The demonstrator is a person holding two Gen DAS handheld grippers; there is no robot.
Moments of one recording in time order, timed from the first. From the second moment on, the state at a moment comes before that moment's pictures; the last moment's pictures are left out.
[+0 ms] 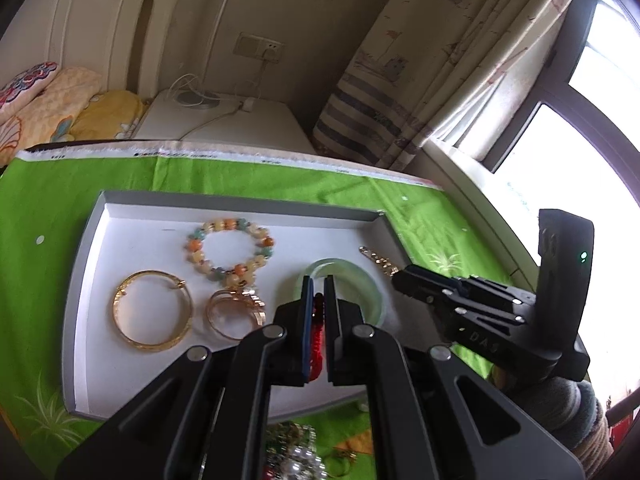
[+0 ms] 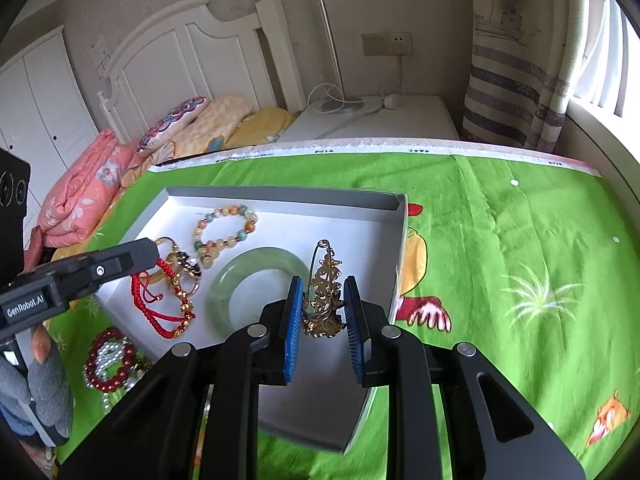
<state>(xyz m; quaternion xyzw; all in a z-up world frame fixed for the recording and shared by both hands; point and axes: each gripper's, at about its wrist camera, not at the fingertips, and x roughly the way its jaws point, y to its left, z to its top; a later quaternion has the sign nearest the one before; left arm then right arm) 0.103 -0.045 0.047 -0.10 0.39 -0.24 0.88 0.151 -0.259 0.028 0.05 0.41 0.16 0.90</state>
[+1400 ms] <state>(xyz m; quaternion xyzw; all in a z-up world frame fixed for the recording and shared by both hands) -0.062 0.064 0.012 -0.10 0.38 -0.07 0.92 0.001 -0.226 0.021 0.02 0.40 0.24 0.89</state>
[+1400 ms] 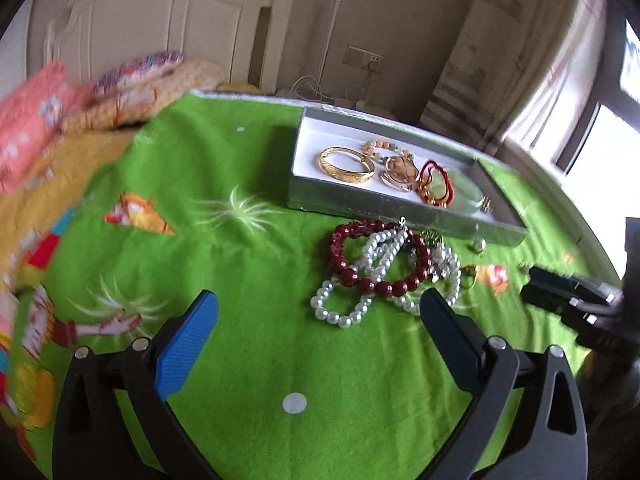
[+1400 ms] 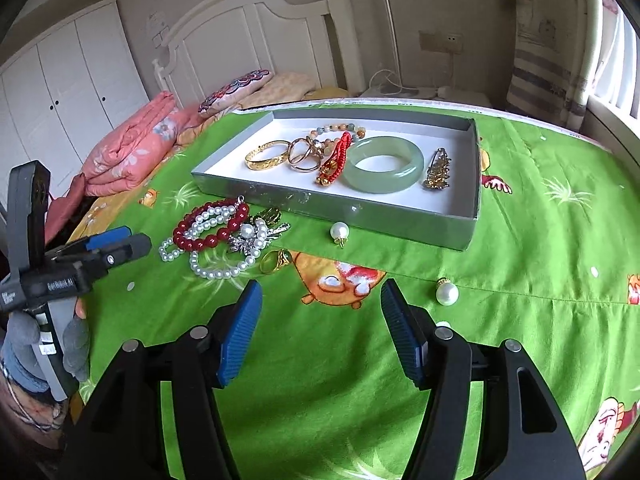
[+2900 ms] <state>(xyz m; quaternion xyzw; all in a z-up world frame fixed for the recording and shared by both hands) -0.093 0.133 0.021 -0.29 0.27 -0.09 0.91 0.003 -0.070 0.027 -0.17 0.38 0.39 0.82</state>
